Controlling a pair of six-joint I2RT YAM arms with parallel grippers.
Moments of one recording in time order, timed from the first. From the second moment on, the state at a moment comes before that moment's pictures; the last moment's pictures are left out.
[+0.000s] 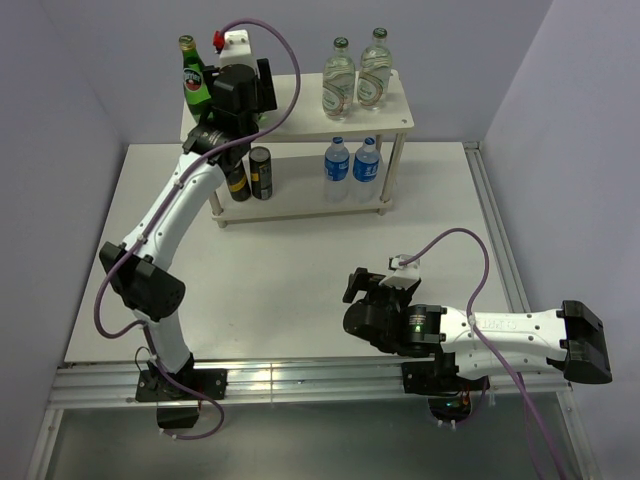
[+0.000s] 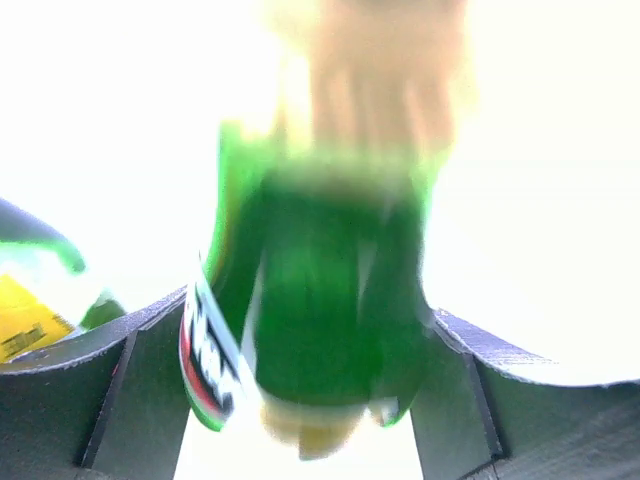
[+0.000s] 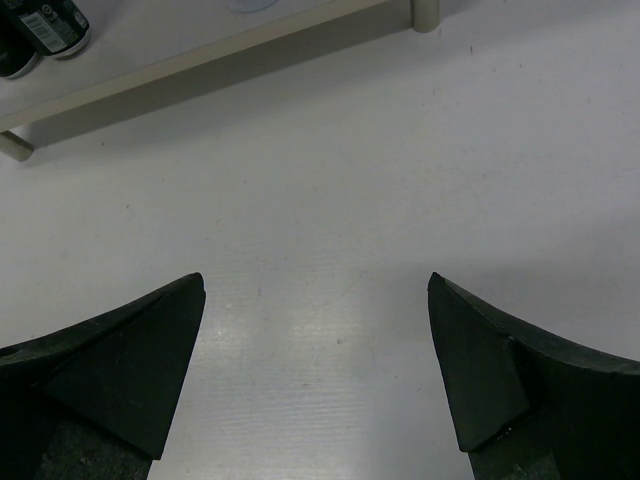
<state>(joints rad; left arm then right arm) -0.50 1.82 2.06 -0.32 -0.60 -0.16 1.33 0.97 0.58 -0.54 1.18 1.18</state>
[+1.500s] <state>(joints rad) -0.56 1.57 1.63 -0.20 -0.63 -0.24 1.33 0.98 0.58 -0.56 1.19 1.19</state>
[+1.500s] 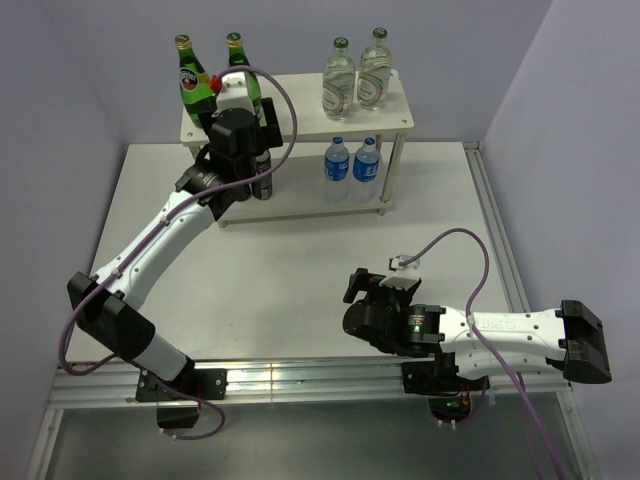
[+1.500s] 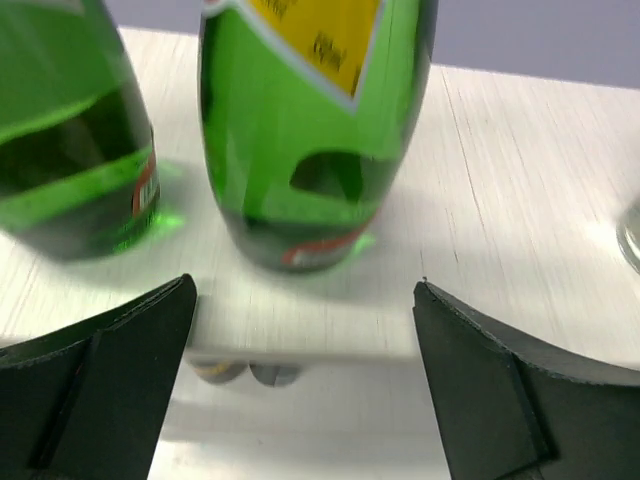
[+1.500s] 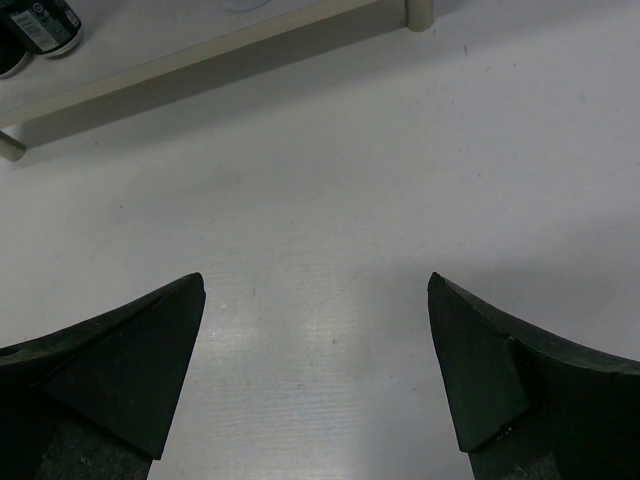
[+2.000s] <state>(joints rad) -0.75 1.08 1.09 -0.31 -0.66 -0.36 1.33 0.98 0.58 -0.57 1.19 1.20</state>
